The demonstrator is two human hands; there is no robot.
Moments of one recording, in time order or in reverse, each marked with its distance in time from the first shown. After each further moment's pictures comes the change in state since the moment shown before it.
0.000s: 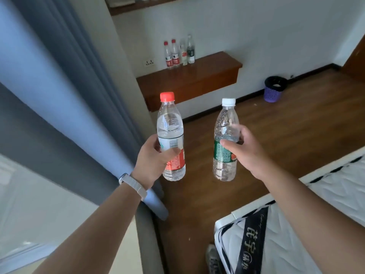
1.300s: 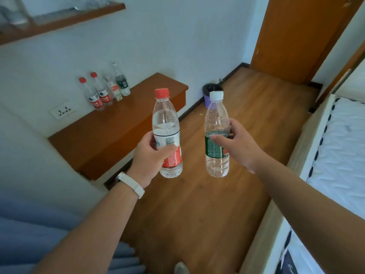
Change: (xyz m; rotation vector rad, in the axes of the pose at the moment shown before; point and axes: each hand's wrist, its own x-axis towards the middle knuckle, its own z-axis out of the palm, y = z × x) left_hand 0.456 0.043 0.076 -0.026 -0.478 0.105; right_hand 0.342 -0.056 -0.032 -0.019 0.423 0.105
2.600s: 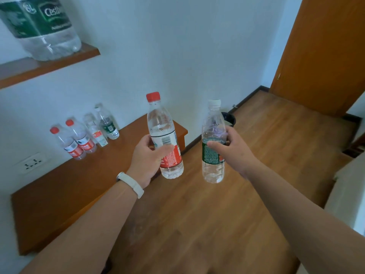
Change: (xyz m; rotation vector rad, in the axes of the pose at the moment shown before) left_hand 0.355 0.077 0.094 -0.062 0.176 -0.047; right_hand 0.365 -0.025 -0.104 0.093 -0.092 -0.054
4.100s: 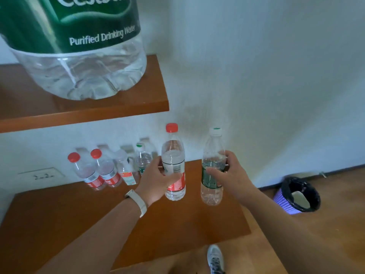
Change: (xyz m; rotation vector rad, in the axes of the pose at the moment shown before) left_hand 0.398 -0.076 -0.139 0.132 0.296 -0.145; right_hand 0.485 -0.020 0.222 -0.284 -0.464 -0.019
